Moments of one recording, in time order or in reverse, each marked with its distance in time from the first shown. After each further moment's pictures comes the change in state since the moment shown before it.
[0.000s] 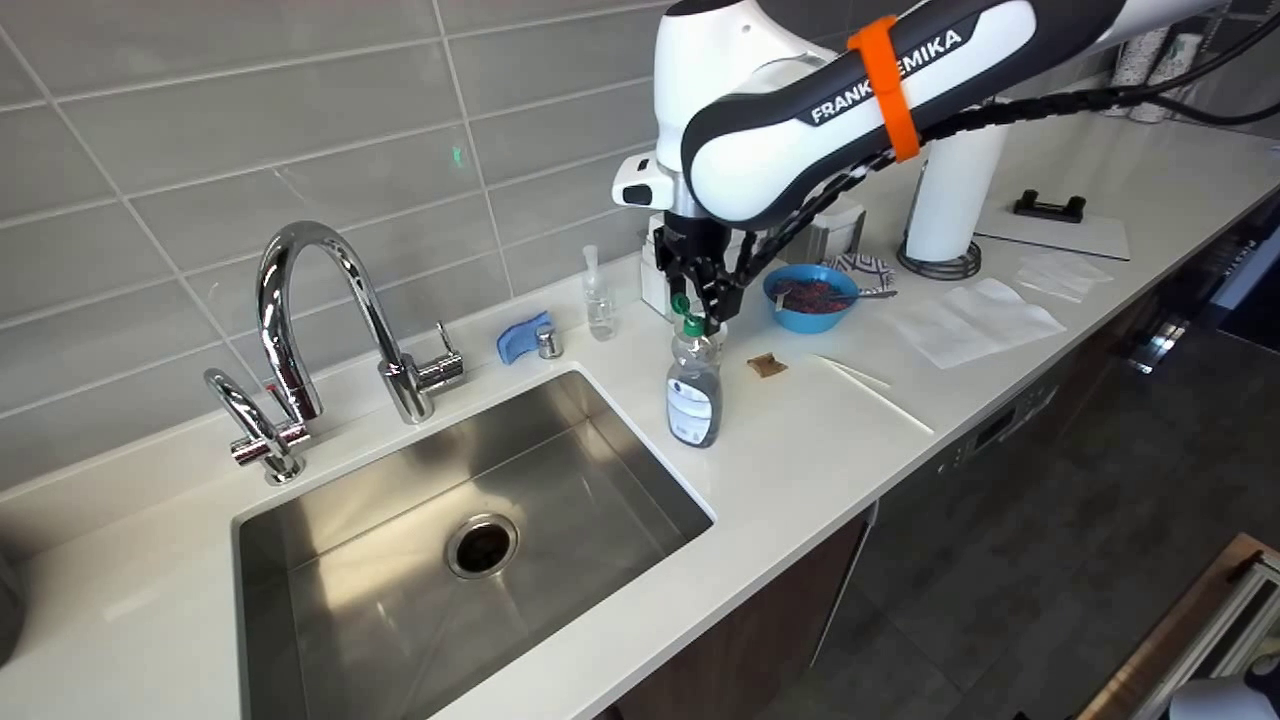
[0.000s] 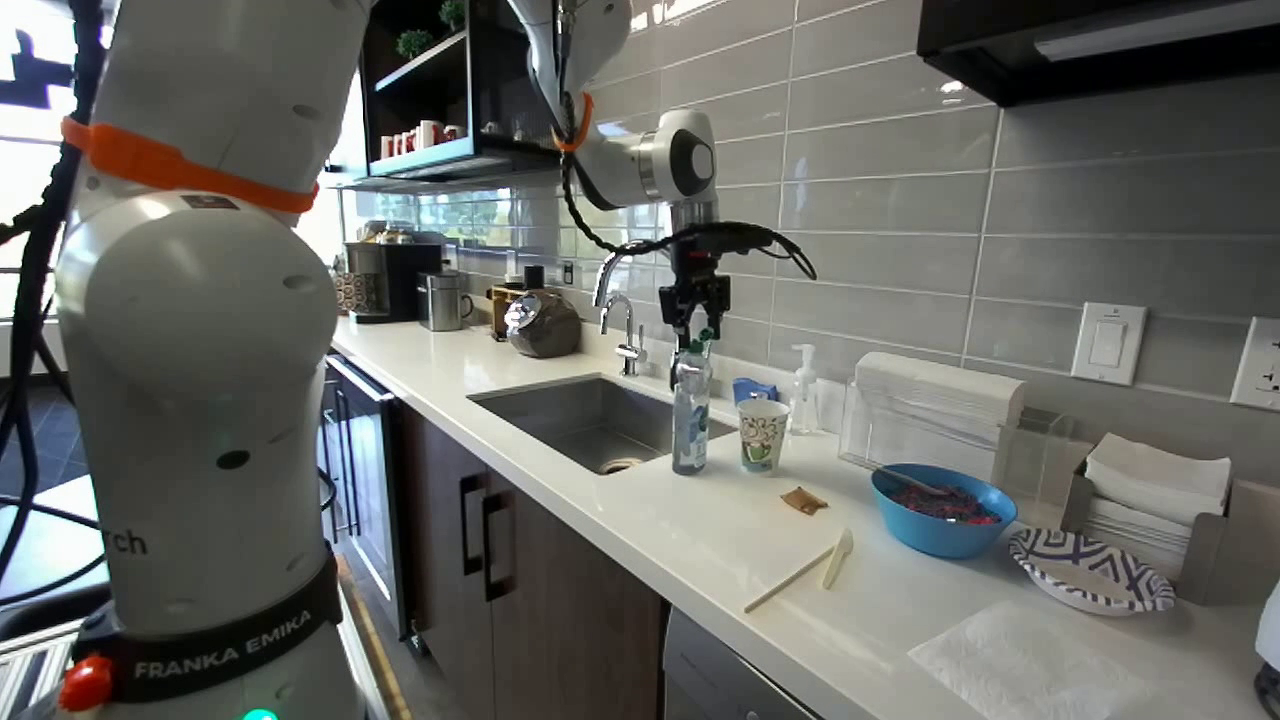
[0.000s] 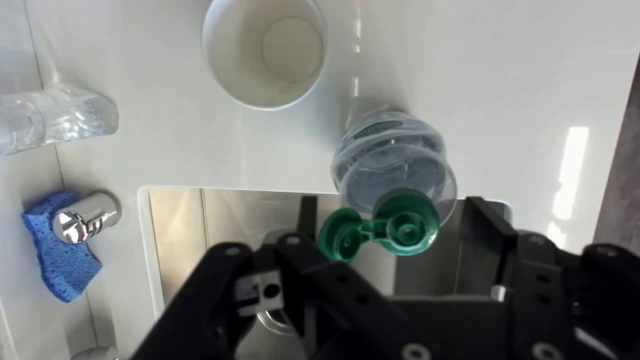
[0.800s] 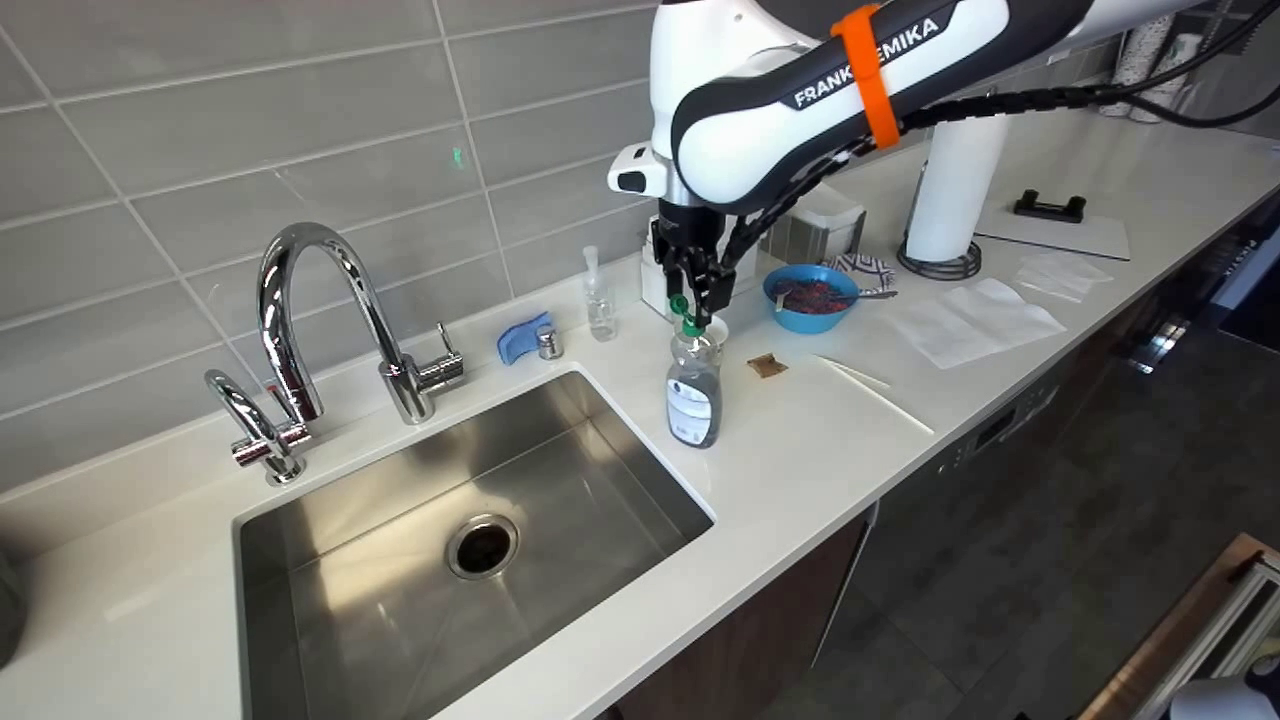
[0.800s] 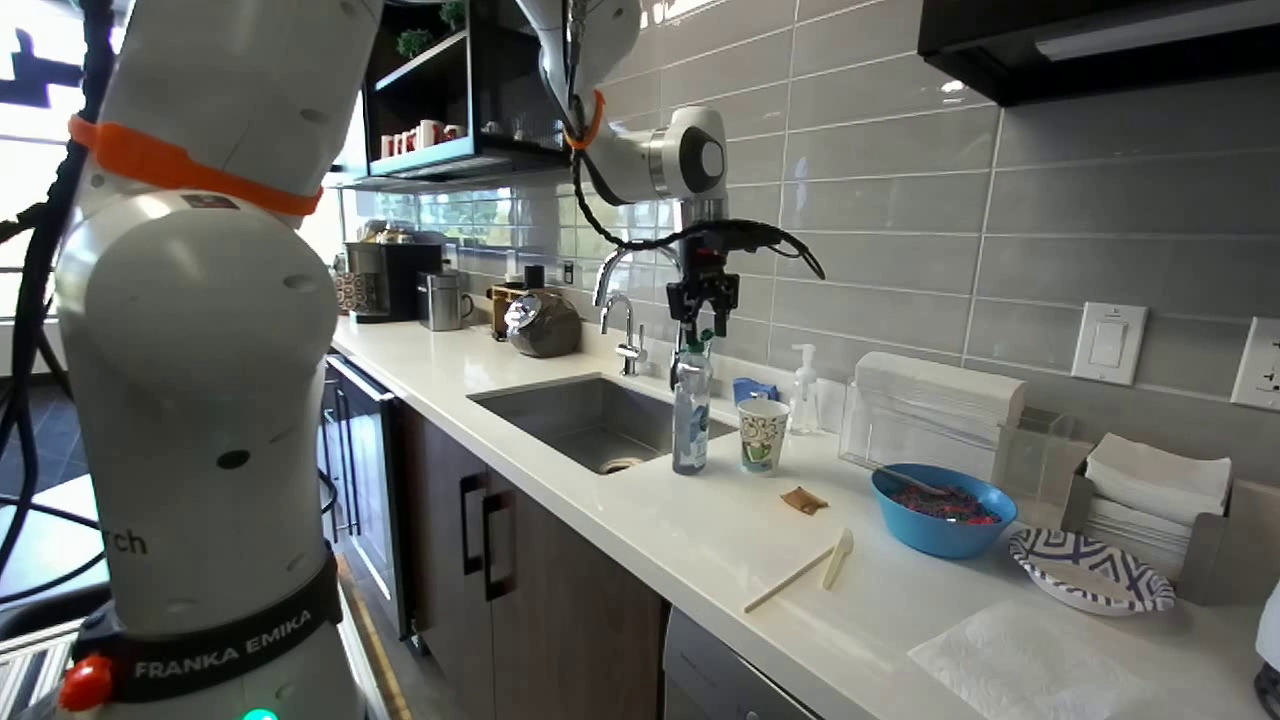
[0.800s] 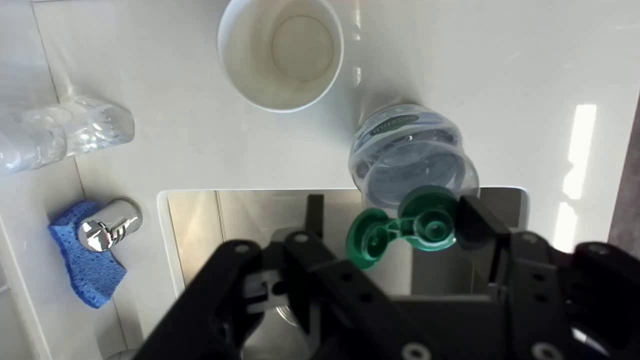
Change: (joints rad) arm 0.000 0.032 -0.012 0.061 0.033 -0.023 0.023
